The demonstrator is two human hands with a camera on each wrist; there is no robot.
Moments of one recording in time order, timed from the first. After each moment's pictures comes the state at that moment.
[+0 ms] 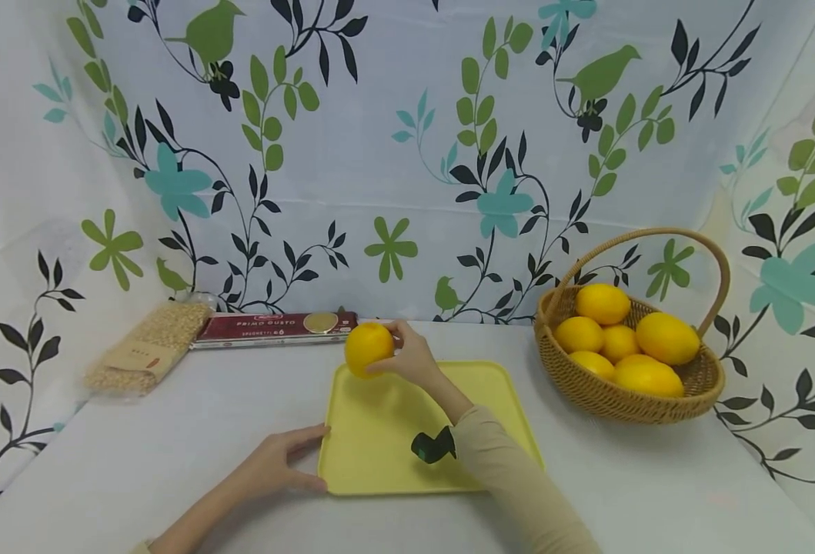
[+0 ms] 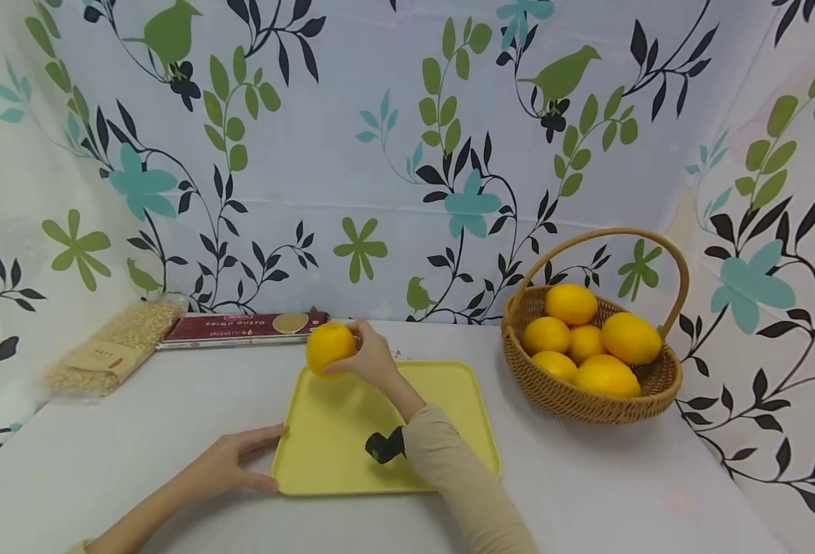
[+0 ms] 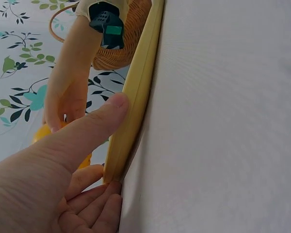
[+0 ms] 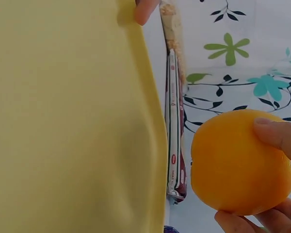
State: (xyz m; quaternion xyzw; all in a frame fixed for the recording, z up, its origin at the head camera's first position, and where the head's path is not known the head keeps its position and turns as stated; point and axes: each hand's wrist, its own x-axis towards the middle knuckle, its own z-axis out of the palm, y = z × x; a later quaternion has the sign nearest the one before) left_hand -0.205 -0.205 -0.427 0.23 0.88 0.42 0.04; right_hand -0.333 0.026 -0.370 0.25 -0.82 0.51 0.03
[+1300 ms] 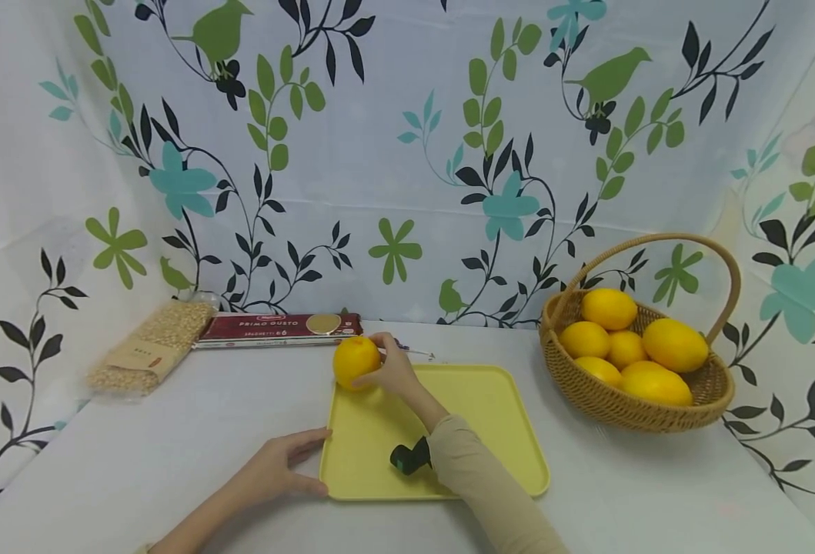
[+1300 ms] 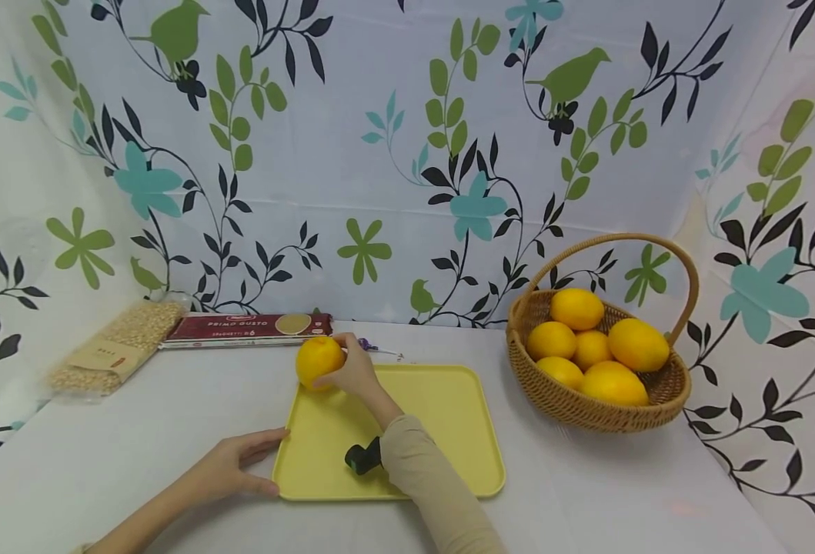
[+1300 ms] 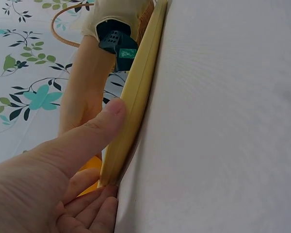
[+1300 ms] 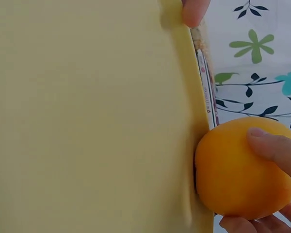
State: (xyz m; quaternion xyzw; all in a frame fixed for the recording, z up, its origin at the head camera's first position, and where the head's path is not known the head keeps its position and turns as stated) left_hand -0.202 -0.201 -0.428 0.19 0.85 0.48 0.08; right_hand -0.338 -0.008 -0.399 0.21 -0.82 0.53 -0.01
